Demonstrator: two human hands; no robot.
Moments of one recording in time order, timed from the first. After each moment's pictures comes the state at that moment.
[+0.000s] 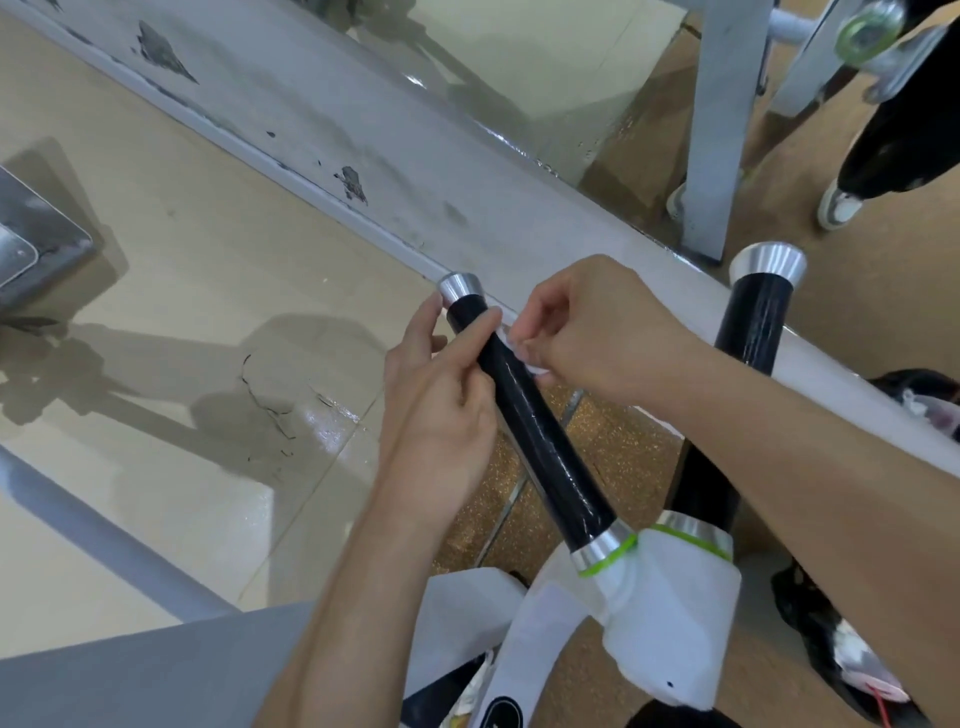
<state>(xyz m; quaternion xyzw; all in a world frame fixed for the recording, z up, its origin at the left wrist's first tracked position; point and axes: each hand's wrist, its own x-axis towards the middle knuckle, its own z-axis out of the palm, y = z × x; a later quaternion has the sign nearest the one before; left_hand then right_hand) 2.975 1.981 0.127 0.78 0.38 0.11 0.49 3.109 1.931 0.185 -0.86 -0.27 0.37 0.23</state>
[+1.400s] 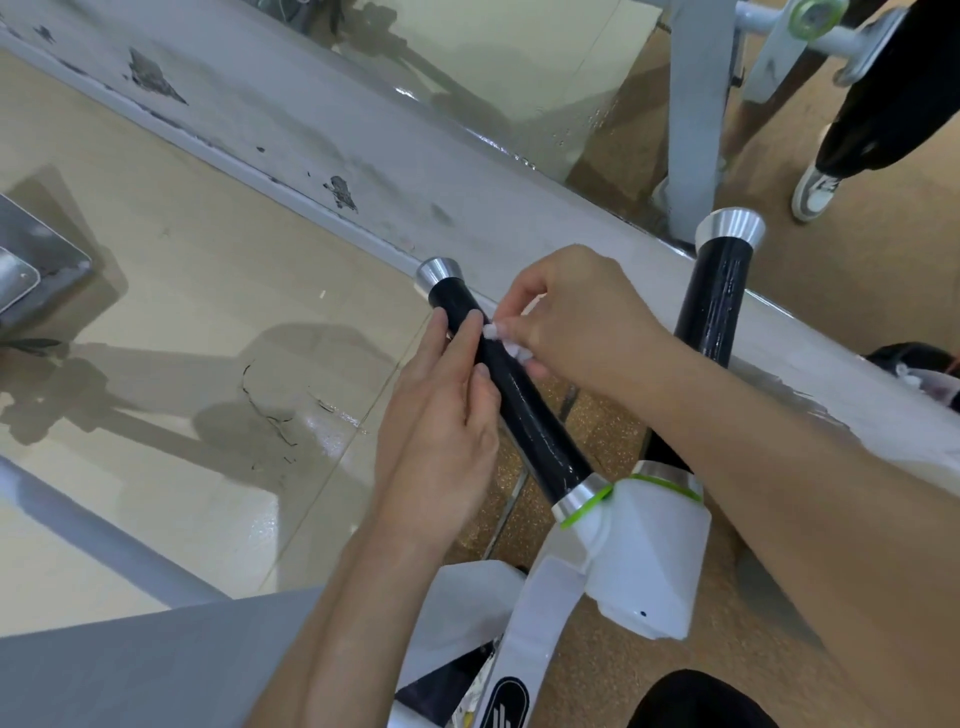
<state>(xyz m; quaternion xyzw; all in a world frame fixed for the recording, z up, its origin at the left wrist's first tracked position) 2.955 1.956 0.143 0.78 0.34 0.09 0.51 3.087 1.915 0.200 -0.89 -0.26 0.31 0.21</state>
